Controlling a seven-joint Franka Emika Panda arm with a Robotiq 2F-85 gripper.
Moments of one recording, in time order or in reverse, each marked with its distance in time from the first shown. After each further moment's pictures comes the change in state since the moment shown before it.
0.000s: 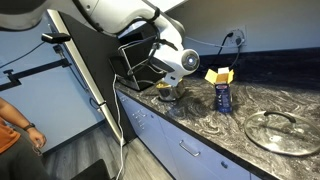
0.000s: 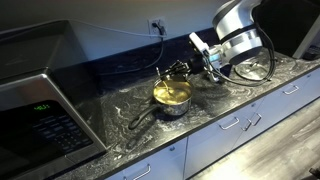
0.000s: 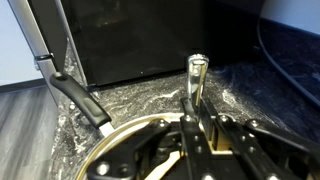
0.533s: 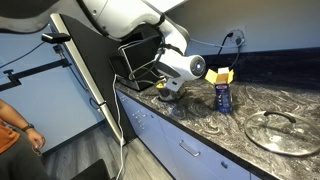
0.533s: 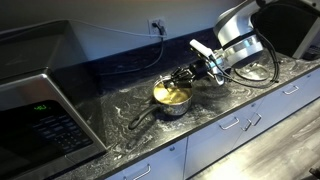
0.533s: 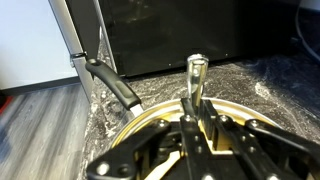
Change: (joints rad) arm -0.021 0.035 -0.013 -0.002 -0.099 -0.136 0.036
